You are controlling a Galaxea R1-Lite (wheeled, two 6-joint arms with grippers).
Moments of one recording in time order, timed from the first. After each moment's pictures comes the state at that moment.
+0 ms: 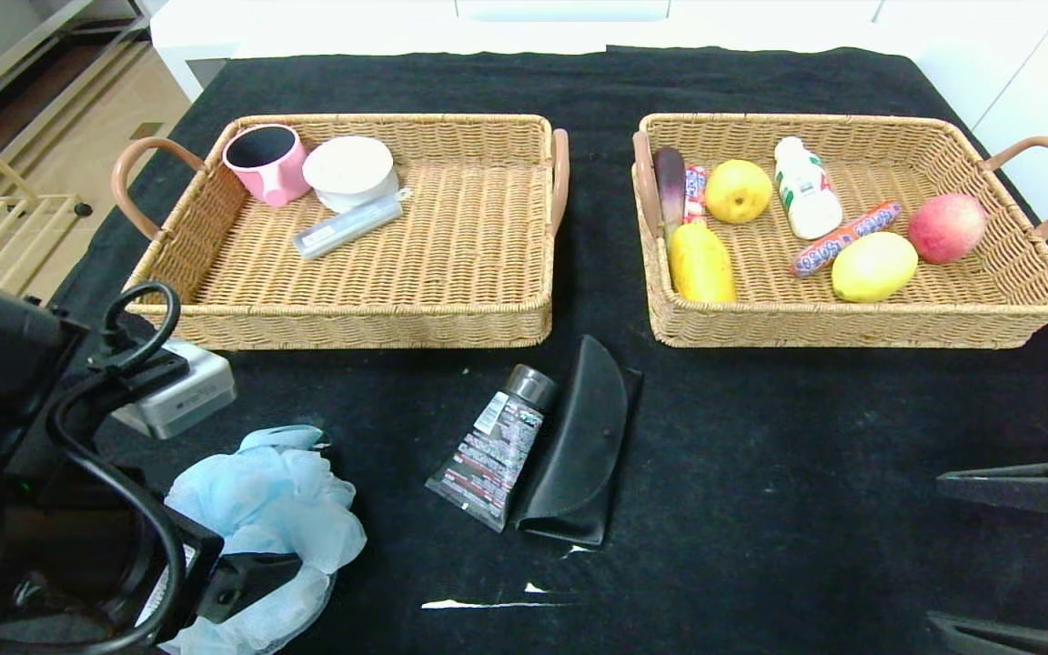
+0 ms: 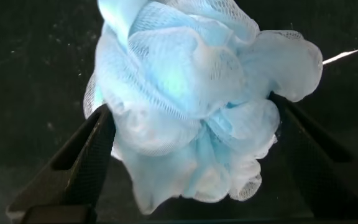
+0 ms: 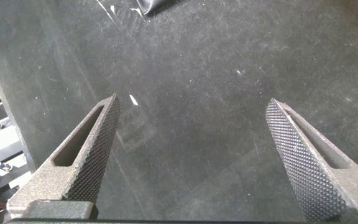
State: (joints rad) left arm -0.46 1.28 -1.00 0.59 0.21 0.01; right arm 0.21 1.07 -0.68 0.12 0.64 -0.41
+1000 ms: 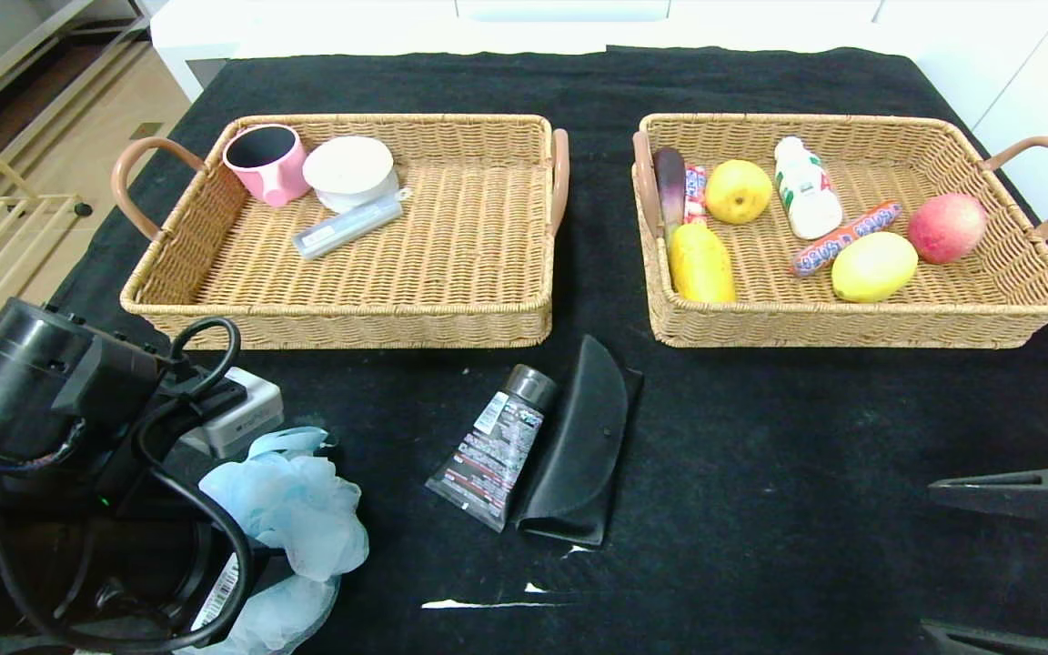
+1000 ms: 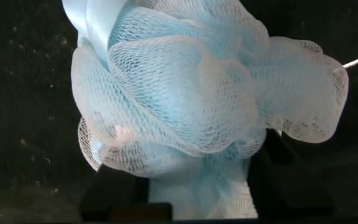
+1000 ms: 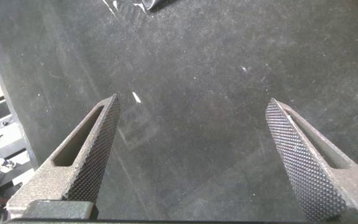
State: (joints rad) left arm -0.46 1.35 -0.92 0.49 0.20 0.01; right arm 0.21 1.08 -0.67 0.12 0.64 -0.41
